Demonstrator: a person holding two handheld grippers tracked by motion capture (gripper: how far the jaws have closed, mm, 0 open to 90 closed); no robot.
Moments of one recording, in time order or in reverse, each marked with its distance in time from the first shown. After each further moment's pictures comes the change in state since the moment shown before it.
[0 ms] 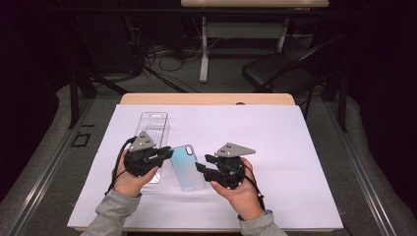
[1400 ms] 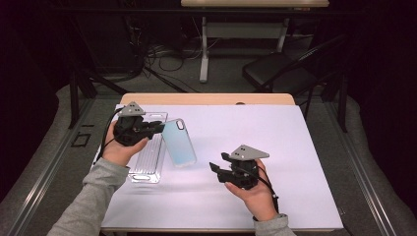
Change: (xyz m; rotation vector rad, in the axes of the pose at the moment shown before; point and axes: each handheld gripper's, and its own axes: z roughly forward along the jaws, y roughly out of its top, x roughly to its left) left arm 0.053 0.054 -0.011 0.018 0.022 -0.011; right arm -0.029 -0.018 -0.016 -0.016 -0.079 -0.074
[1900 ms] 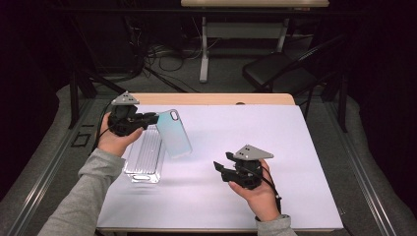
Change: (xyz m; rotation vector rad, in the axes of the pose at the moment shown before) left arm 0.024 0.012 -0.005 -0.007 0.021 -0.039; right arm -0.007 -0.004 -0.004 -0.007 -0.034 0.016
